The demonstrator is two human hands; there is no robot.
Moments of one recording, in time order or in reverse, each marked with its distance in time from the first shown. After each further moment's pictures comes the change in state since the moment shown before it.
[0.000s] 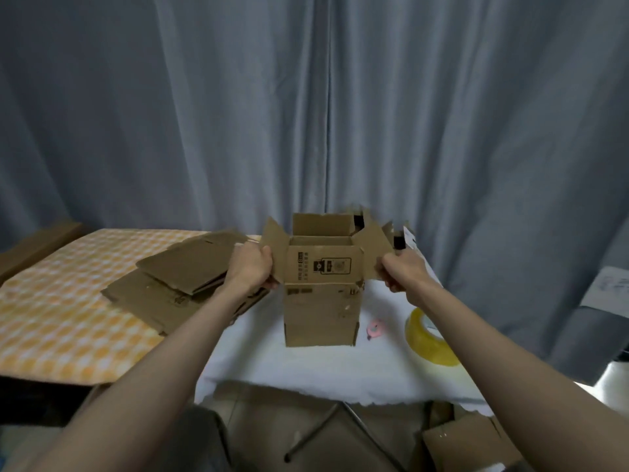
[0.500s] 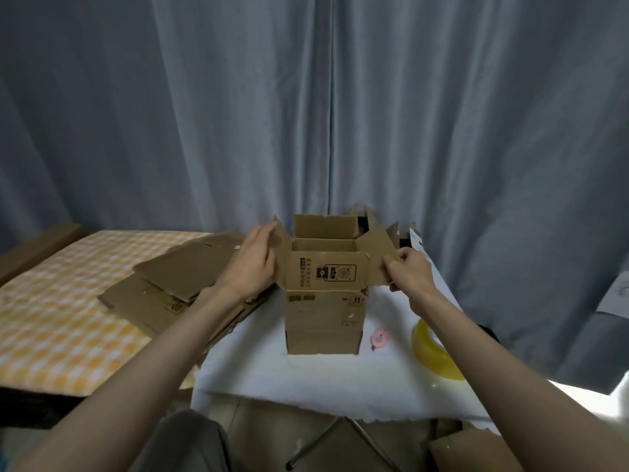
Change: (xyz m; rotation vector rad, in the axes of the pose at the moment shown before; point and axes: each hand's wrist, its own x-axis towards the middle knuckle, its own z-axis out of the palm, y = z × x) left_hand 0.025 -0.013 0.001 0.259 0.042 0.486; right_hand 0.033 0.013 0.008 0.033 0.102 -0.129
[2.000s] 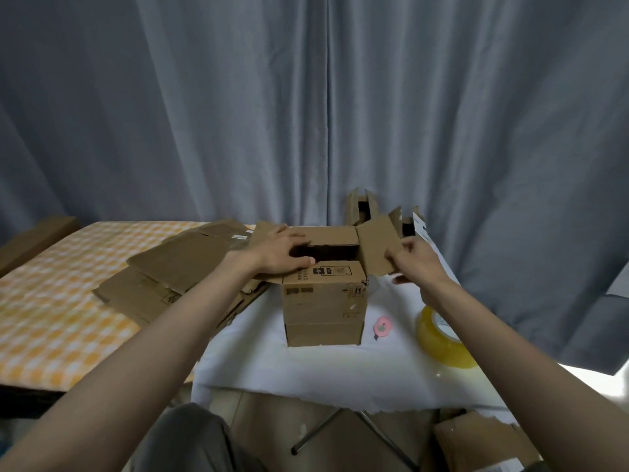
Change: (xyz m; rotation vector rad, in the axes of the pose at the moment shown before) left_hand 0.056 0.002 0.034 0.227 -0.565 0.017; right_hand 0.001 0.004 -0.008 0.047 -0.109 0.053
